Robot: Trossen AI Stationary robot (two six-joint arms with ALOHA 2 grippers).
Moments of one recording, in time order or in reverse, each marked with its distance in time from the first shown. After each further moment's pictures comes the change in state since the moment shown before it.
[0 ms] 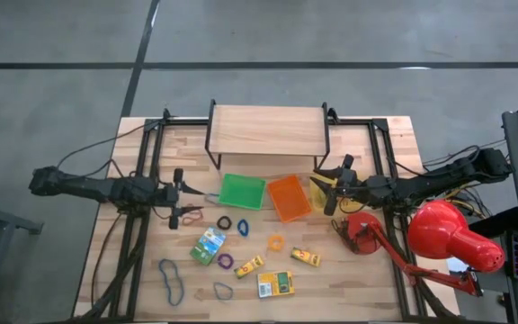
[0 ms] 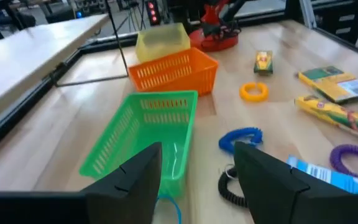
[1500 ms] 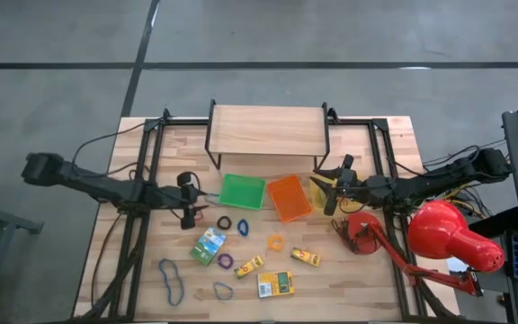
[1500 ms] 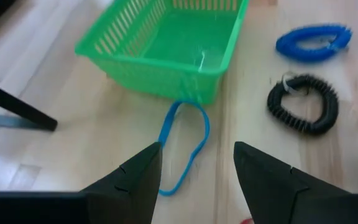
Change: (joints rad) left arm 0.002 0.556 0.008 0.144 -0.160 -0.186; right arm 0.000 0.000 0.000 0.000 0.000 0.000
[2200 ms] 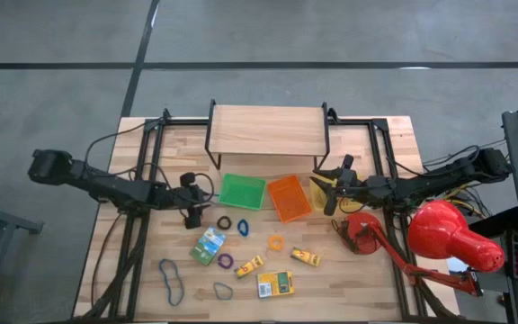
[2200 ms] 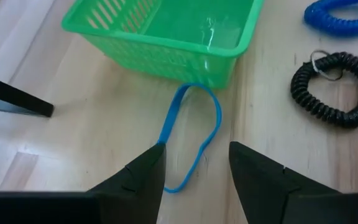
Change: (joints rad) left arm 0.020 0.208 0.080 -0.005 -0.015 -0.023; right arm 0.000 0.000 0.000 0.000 0.000 -0.001
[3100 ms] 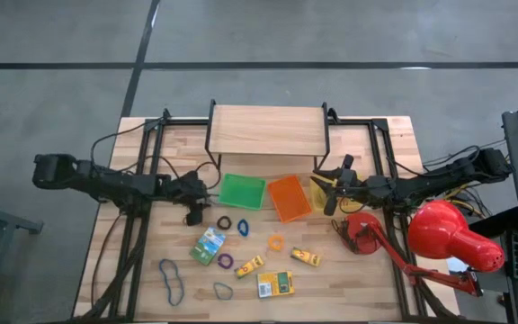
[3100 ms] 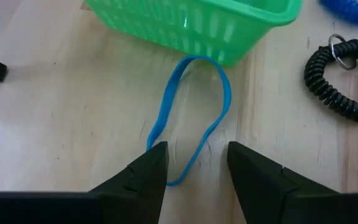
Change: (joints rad) left arm 0.218 0.104 0.015 0.006 0.282 0.024; right arm 0.000 0.000 0.000 0.000 0.000 0.000
